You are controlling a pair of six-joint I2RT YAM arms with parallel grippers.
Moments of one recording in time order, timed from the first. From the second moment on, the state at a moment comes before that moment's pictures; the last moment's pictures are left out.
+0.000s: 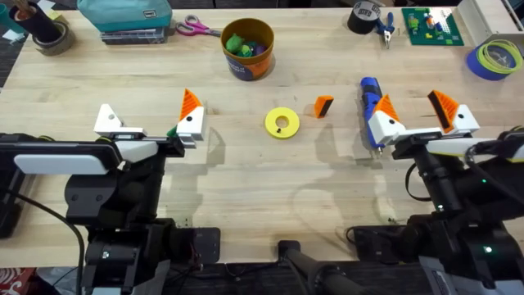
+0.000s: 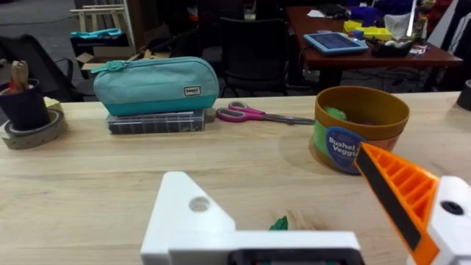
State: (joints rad) left arm -0.01 0.00 0.01 -0.02 0.00 0.00; right arm 0.00 0.00 0.01 -0.10 -0.04 0.00
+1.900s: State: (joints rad) left arm -0.01 1.23 1.15 -0.98 0.00 0.03; right arm 0.00 1.18 1.16 -1.11 -0.06 0.00
